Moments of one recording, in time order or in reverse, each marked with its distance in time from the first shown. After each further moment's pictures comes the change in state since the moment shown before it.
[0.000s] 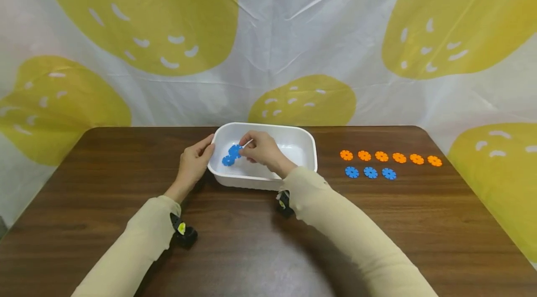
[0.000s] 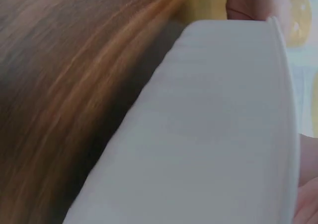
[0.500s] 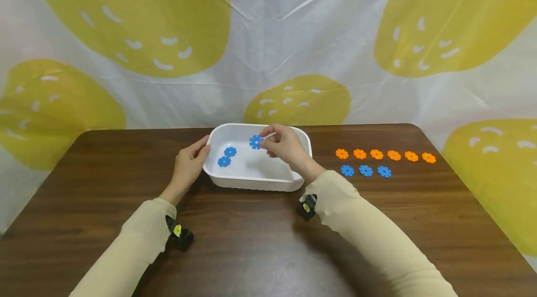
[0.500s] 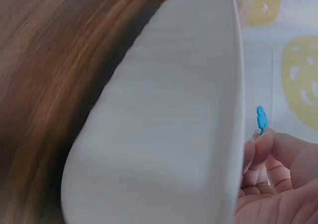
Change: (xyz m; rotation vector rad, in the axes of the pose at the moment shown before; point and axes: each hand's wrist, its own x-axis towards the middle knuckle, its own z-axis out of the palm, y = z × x) left_hand 0.001 -0.002 0.001 -0.009 0.004 0.009; right_hand -0.027 0.008 -0.048 0.148 0.130 -0.023
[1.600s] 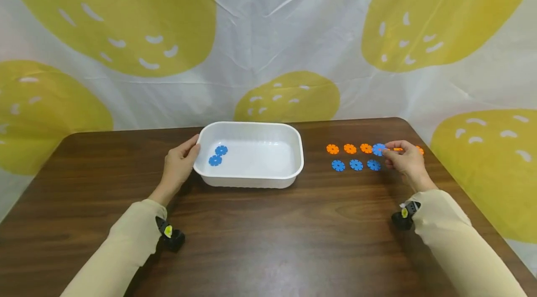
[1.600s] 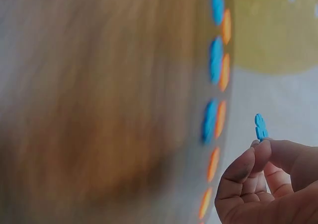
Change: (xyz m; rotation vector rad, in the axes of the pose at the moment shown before) left_hand 0.002 -0.001 -0.011 0.025 -0.022 -0.004; right_hand -0.091 0.105 -0.220 -0.128 0.423 0.219
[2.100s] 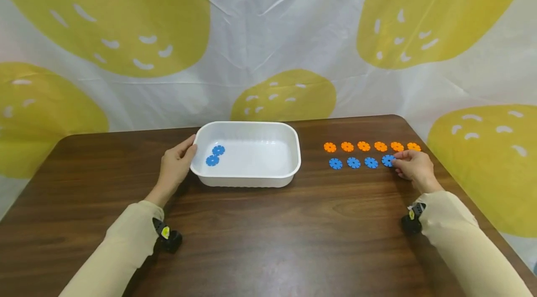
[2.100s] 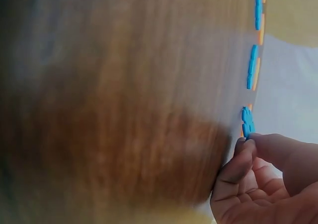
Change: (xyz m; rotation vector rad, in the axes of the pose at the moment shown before) left_hand -0.001 0.002 -0.001 -0.006 -0.014 -0.005; right_hand -0.001 0.025 -0.024 -0.234 -0.027 0.127
